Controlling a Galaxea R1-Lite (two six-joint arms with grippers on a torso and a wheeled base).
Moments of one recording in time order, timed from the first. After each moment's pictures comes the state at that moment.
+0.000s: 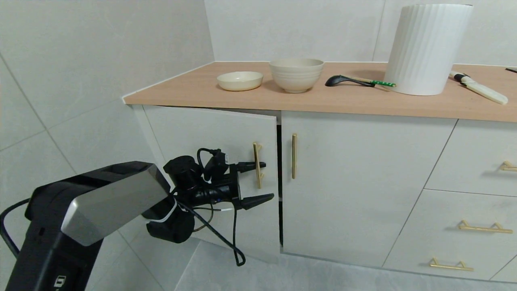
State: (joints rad) left arm -0.29 2.43 -1.02 -1.56 -1.11 0.07; right arm 0.14 0.10 0.00 -0.07 0.45 -0.10
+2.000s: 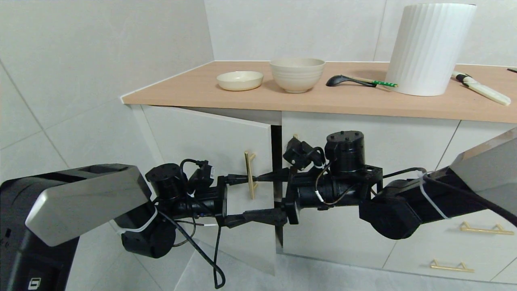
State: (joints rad) left arm -0.24 2.35 -0.82 -1.57 -1.21 0.16; right arm 0.68 2.09 -1.15 -0.73 0.71 -0.18
